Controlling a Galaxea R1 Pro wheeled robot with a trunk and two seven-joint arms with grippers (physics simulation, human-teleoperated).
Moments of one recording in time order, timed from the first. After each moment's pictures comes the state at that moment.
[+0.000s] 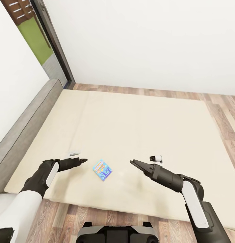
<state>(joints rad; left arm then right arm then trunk) -0.78 0.15 0.07 -0.77 0.20 0.65 -0.43 -0.35 -0.03 -0.04 -1.59 -0.79 0.97 0.92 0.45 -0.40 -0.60</state>
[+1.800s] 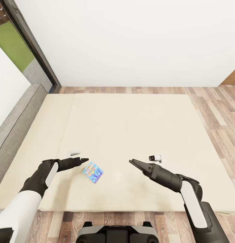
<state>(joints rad) -0.78 0.16 0.07 -0.78 0.20 0.65 -0.50 -0.35 -0.02 -0.04 -1.59 -0.79 0.96 0.91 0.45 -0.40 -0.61</state>
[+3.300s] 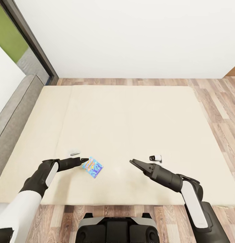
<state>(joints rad) -0.78 0.15 0.07 -0.78 0.20 0.65 -0.50 -0.35 -0.02 -0.04 -1.59 -0.79 0.96 0.91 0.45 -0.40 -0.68</state>
